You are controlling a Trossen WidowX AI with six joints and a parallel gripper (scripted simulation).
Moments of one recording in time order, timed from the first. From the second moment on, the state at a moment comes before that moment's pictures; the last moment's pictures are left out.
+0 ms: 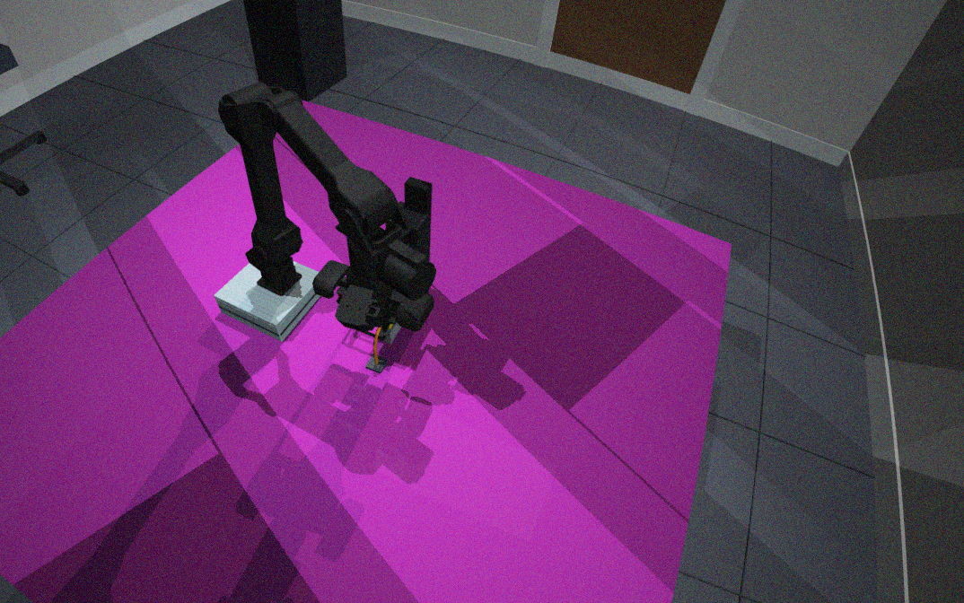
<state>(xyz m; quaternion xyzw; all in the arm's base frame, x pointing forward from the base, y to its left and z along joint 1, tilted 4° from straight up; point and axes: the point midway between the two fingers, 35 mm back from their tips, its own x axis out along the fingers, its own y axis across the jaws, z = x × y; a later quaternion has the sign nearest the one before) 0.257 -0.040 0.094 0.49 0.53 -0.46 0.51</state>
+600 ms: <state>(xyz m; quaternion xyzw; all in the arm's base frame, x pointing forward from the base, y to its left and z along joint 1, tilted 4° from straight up) 0.255 -0.011 0.094 0.49 0.53 -0.46 0.51</state>
